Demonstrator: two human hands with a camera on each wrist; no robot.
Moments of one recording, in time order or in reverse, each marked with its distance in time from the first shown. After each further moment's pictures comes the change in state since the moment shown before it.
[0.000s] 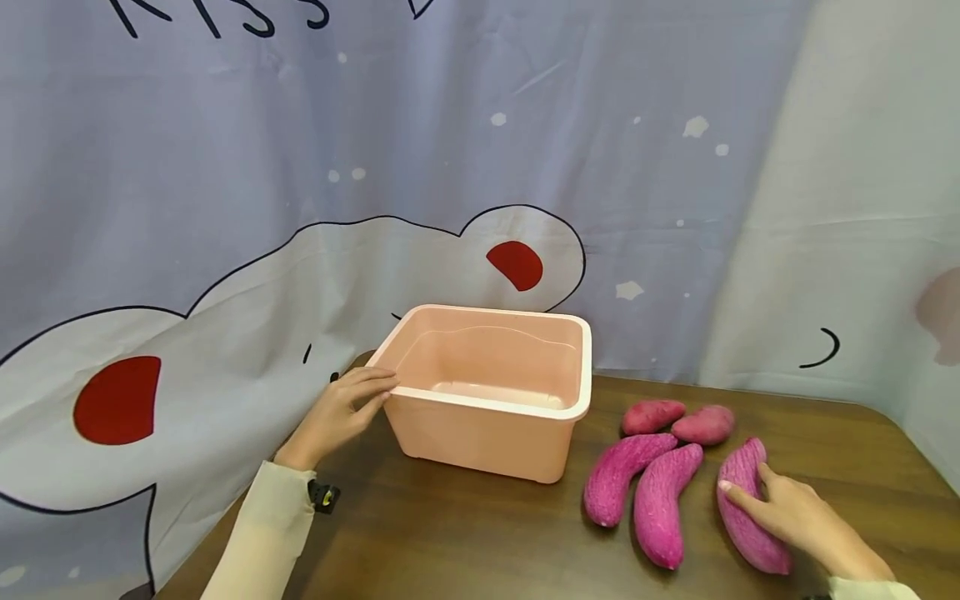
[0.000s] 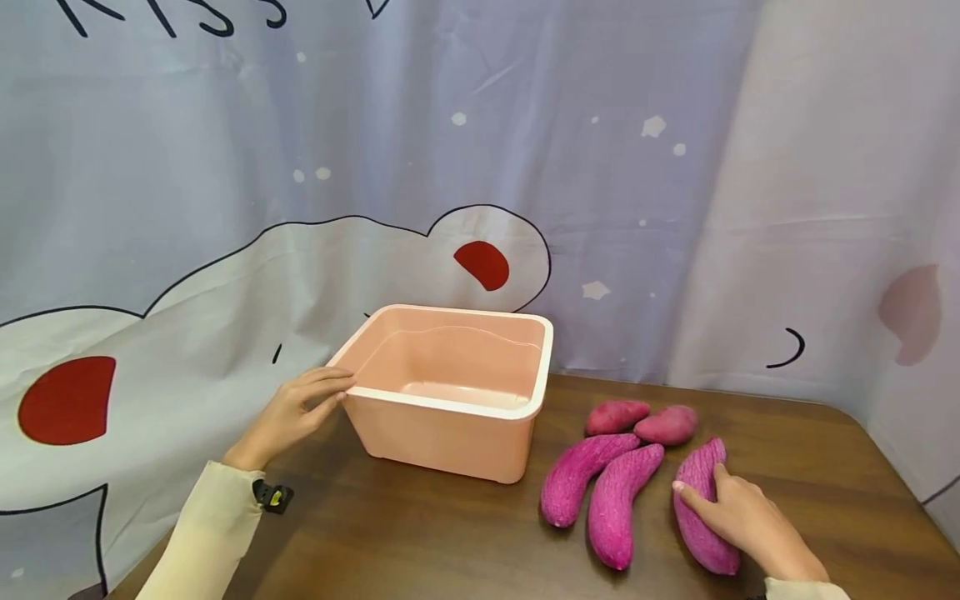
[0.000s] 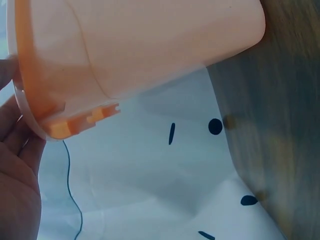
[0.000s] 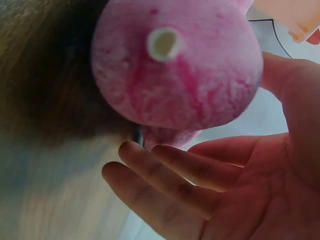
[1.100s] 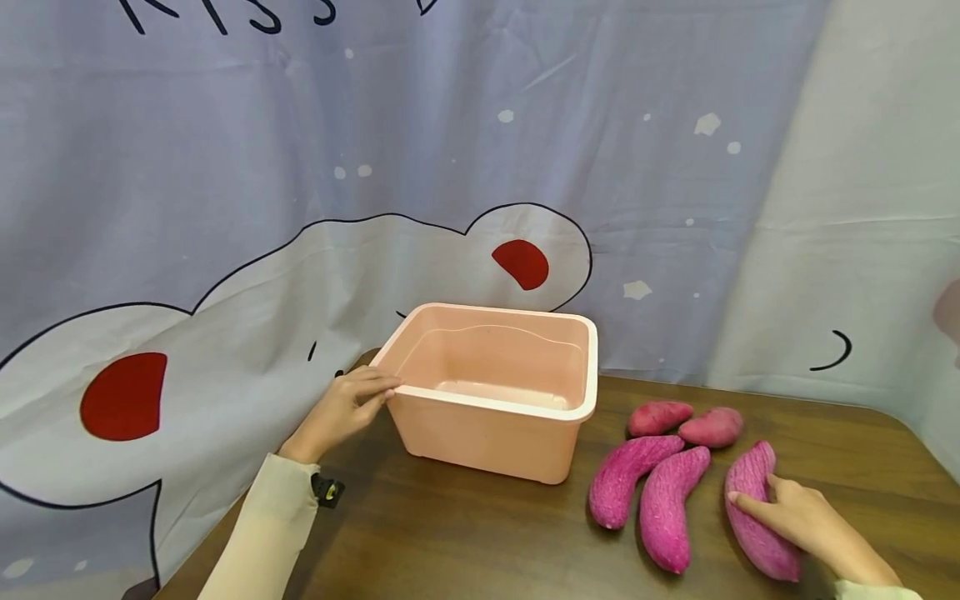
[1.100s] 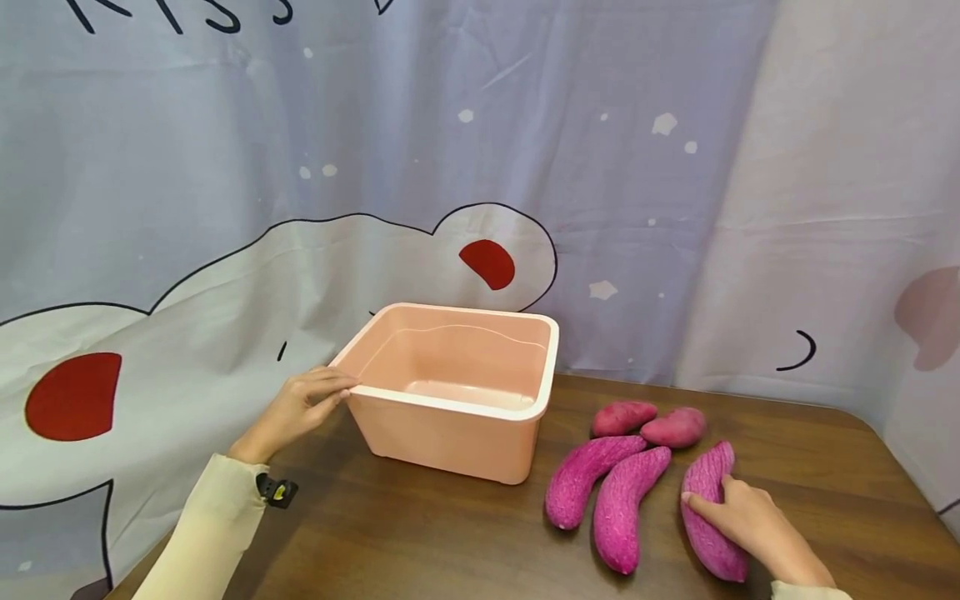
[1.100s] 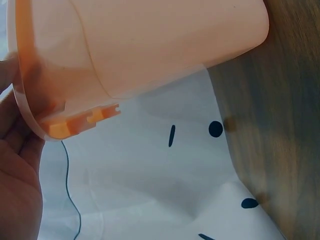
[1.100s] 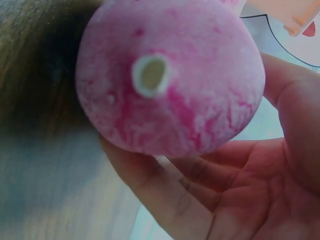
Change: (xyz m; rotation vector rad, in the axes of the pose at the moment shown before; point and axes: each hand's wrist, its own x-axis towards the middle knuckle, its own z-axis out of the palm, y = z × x) left_hand 0.004 -0.004 0.001 0.000 -0.022 -0.011; right_hand 0.007 0.005 0.001 0.022 -0.048 0.012
